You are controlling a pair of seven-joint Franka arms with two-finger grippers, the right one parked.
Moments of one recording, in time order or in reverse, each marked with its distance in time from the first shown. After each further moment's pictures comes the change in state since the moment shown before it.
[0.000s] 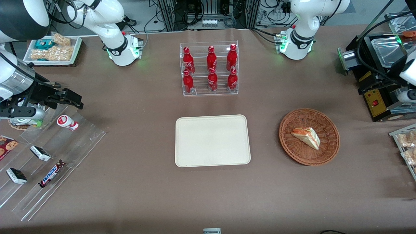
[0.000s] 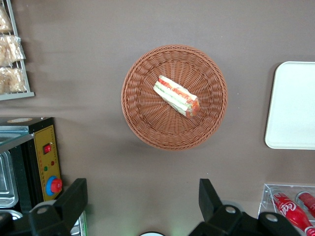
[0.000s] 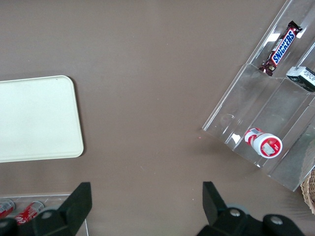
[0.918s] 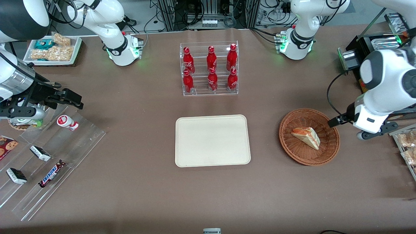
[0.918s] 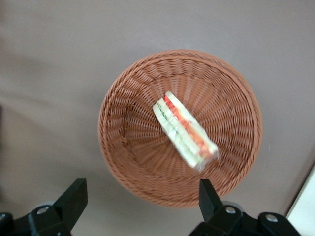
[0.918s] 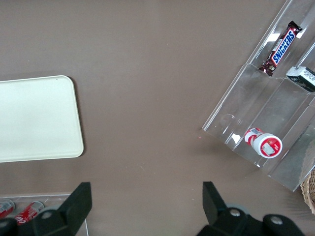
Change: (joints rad) arm -0.002 0.130 -0.015 -0.380 0.010 0.506 -0.447
